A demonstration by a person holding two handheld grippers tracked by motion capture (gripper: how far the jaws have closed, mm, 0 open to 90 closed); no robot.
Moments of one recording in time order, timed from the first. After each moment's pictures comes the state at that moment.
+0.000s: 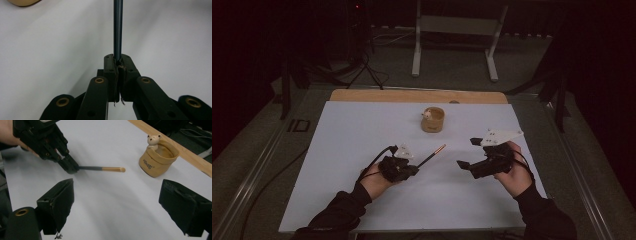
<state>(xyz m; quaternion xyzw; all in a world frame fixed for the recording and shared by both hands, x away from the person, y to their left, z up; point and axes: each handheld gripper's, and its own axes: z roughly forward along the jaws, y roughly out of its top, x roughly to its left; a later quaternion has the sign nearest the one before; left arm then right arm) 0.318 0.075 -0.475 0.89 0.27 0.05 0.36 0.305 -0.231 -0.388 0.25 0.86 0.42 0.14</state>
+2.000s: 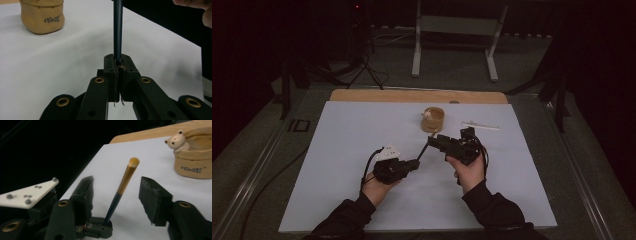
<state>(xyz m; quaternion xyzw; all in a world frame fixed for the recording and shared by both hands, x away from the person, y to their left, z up) 0.307 0.091 -0.482 0.79 0.32 0.06 0.52 0.337 -0.163 -0.413 0.49 0.67 0.55 -0.02</state>
